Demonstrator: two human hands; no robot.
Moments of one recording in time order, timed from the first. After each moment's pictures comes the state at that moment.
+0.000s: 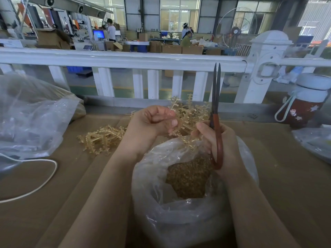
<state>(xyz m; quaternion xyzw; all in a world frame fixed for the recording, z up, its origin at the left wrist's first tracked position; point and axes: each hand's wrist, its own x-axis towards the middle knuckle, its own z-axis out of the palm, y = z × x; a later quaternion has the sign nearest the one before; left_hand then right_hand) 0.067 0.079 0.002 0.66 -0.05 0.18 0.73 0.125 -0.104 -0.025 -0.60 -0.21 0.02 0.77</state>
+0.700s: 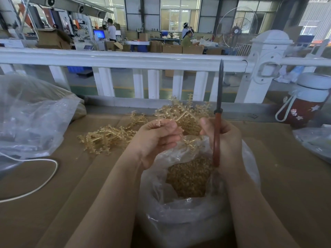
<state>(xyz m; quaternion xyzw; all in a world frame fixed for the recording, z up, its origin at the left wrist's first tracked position) 0.067 0.070 -0.010 0.57 0.06 0.05 0.82 0.126 -0.103 -0.029 -0.63 -0.20 -0.10 0.74</state>
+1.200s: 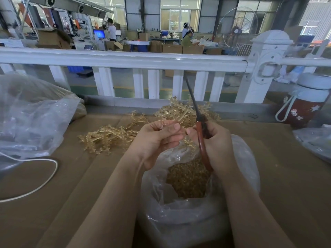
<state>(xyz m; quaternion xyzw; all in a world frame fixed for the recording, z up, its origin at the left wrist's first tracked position) 0.069 0.068 -0.013 0.56 0.02 0.05 0.83 0.131 -0.093 -0.036 -0.74 -0.21 -0.11 0.63</state>
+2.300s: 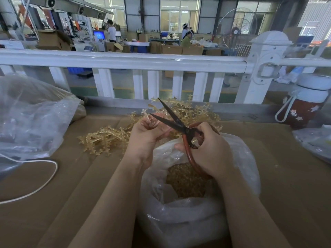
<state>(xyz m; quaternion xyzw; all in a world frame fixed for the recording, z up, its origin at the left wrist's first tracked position) 0.077 0.072 -0.023 0.55 0.00 0.21 0.81 0.132 -0.098 -0.045 -0.87 -0.27 -0.17 0.38</state>
